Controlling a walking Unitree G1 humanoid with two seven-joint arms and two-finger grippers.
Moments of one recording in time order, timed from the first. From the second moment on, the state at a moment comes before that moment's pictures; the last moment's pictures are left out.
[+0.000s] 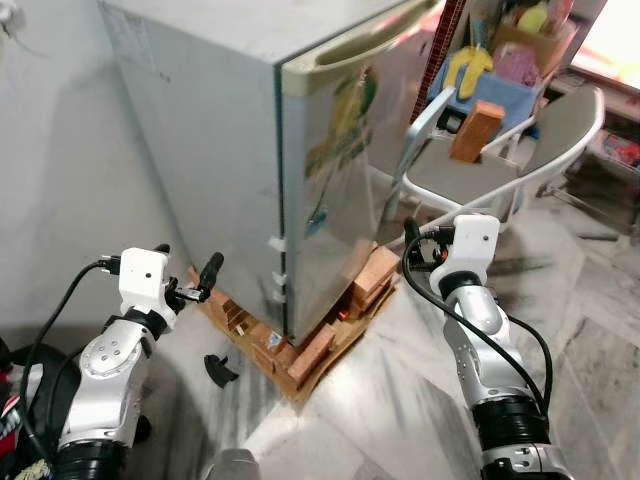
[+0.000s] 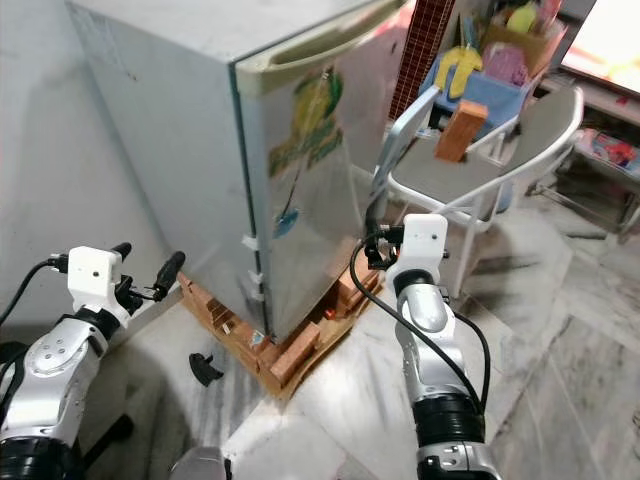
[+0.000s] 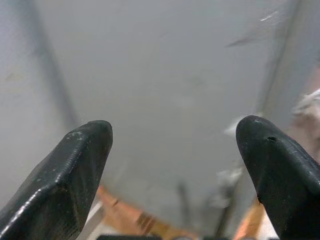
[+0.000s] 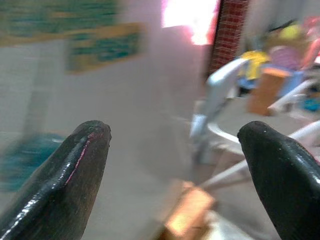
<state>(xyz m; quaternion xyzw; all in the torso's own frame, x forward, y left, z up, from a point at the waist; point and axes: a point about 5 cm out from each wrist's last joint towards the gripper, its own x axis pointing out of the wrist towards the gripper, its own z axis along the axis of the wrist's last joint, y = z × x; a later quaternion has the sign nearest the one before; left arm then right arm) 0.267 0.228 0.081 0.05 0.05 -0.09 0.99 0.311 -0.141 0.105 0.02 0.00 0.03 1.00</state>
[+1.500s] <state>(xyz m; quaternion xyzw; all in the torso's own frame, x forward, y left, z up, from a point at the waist) 0.336 0.220 0.109 0.01 0.01 -0.10 1.00 0.278 -0.145 0.100 0.02 0.07 0.07 0.99</state>
